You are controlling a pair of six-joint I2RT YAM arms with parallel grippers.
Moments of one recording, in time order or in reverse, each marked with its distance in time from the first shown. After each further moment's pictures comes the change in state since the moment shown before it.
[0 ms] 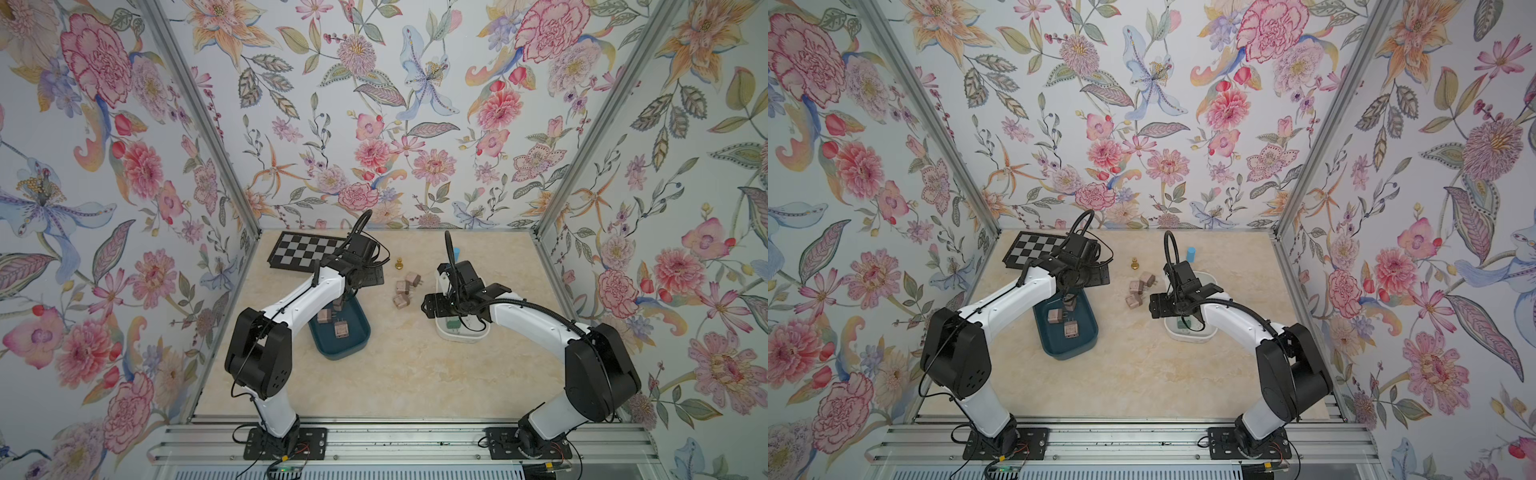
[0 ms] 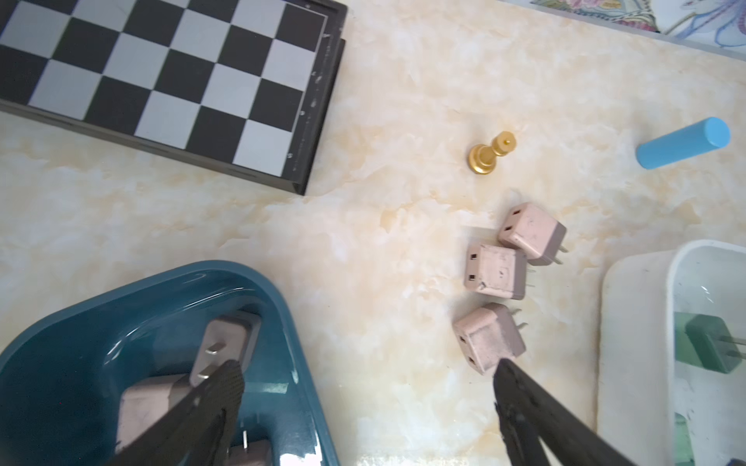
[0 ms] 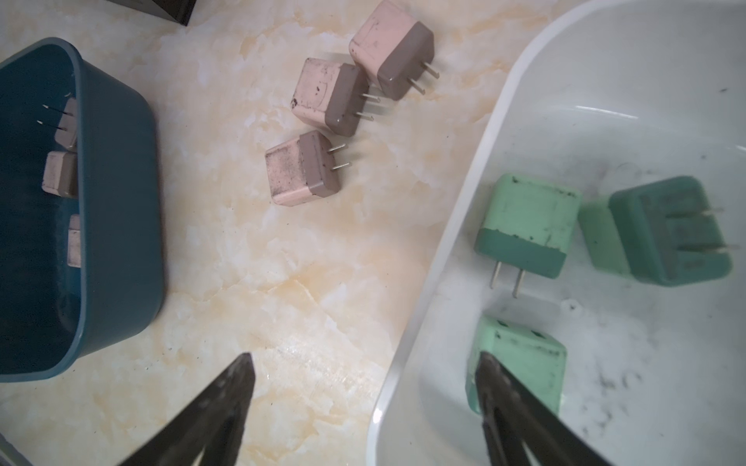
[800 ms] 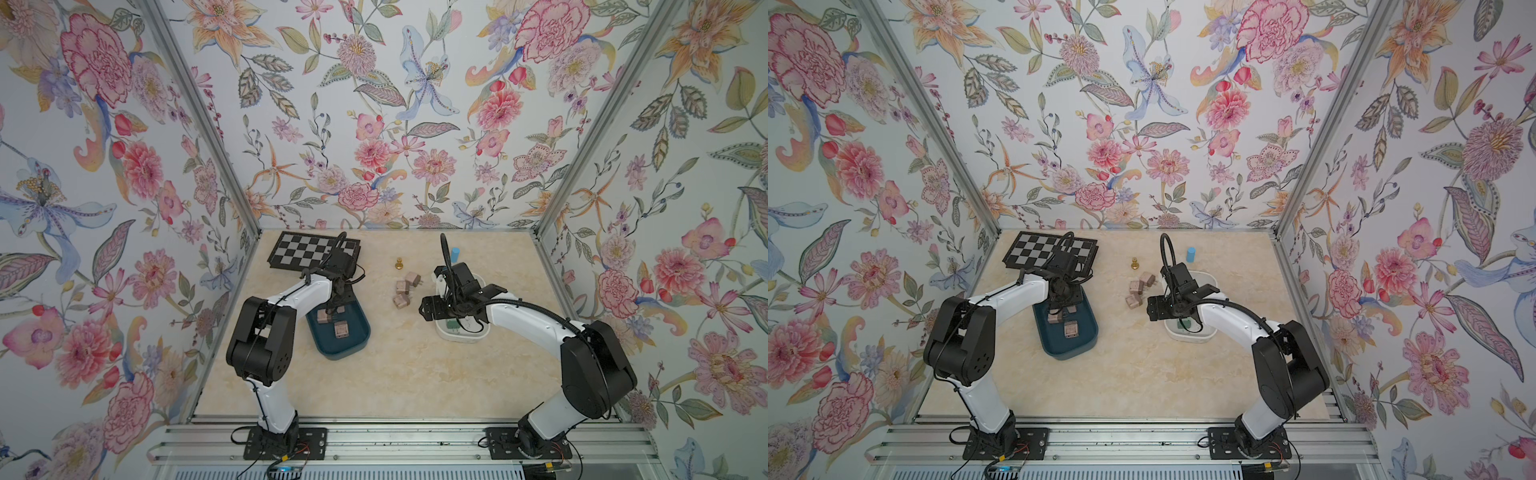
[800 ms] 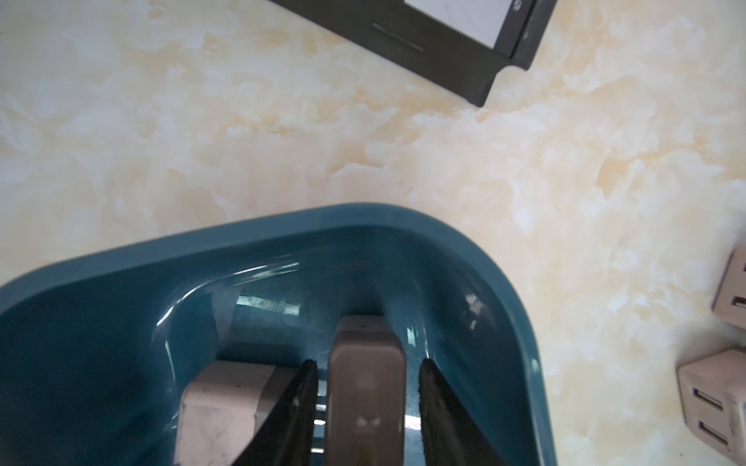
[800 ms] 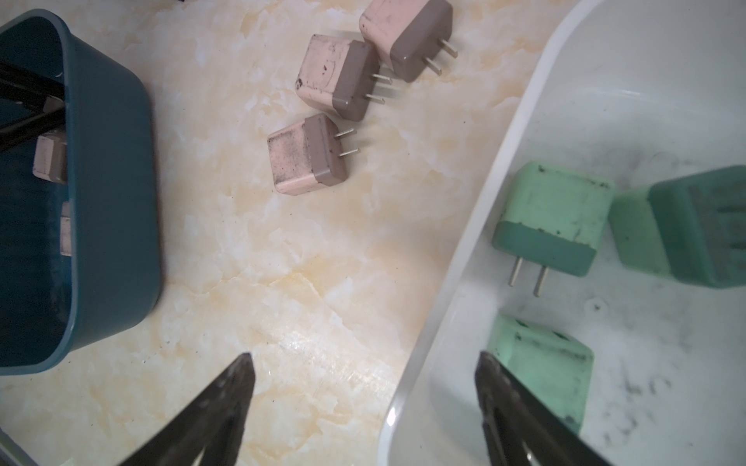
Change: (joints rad) left arm 0.193 0.036 -0.240 0.043 0.005 -0.008; right arm 0.032 0.029 -0.001 0.000 -0.006 0.000
